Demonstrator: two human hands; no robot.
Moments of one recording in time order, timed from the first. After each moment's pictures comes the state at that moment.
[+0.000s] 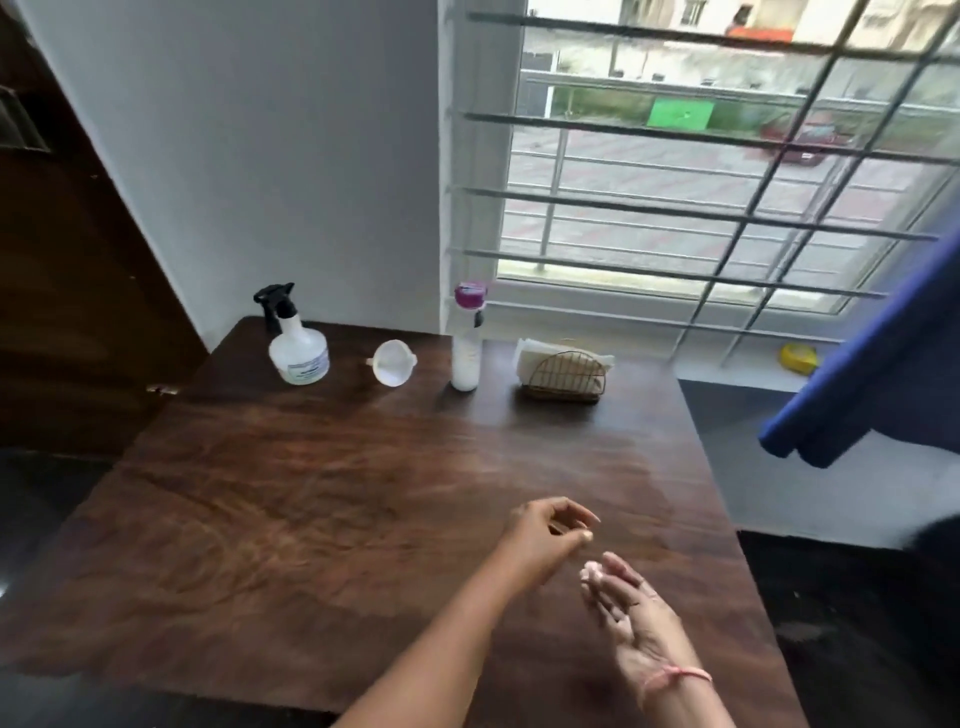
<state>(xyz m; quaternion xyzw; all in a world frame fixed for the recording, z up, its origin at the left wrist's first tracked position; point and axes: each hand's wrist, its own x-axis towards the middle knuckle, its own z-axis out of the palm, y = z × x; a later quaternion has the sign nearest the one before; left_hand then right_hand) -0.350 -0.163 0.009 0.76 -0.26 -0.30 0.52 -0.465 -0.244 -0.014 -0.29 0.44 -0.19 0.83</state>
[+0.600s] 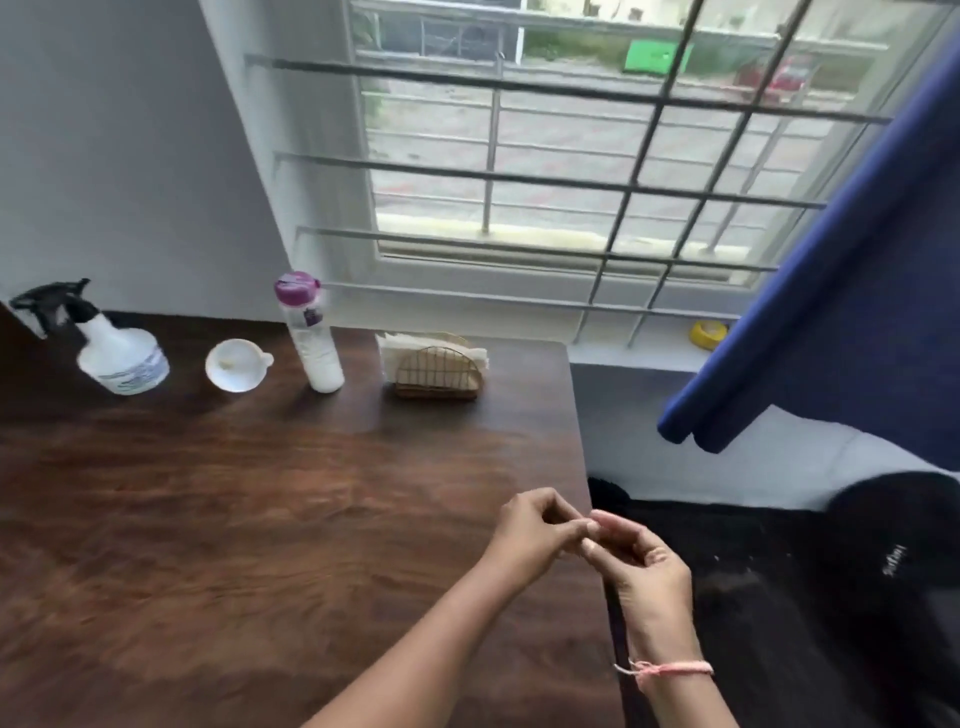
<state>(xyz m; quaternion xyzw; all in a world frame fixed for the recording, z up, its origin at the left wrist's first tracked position) -0.391 -0.372 0.011 0.75 -0.20 -0.33 0.54 -0.499 -0.444 0.028 -0.51 0.39 -0.25 0.72</state>
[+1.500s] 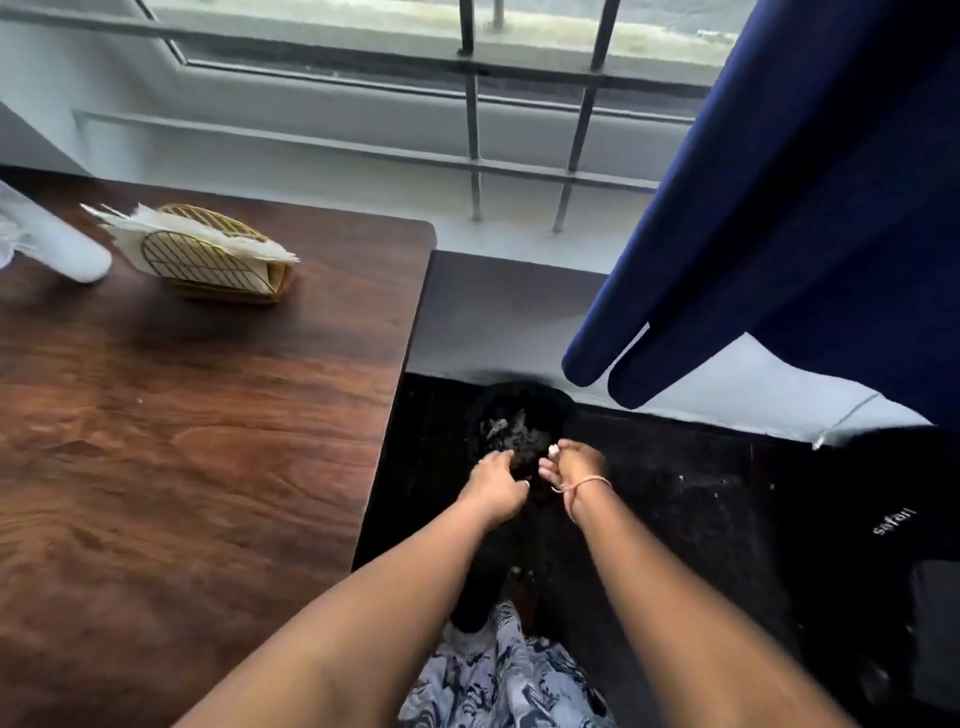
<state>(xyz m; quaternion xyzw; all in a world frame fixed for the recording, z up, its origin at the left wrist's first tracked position) -0.432 -0.639 -0.181 0.86 -0.06 -0.45 0.22 -0.455 -0.753 -0.191 -0.41 0.60 0.04 0.68</state>
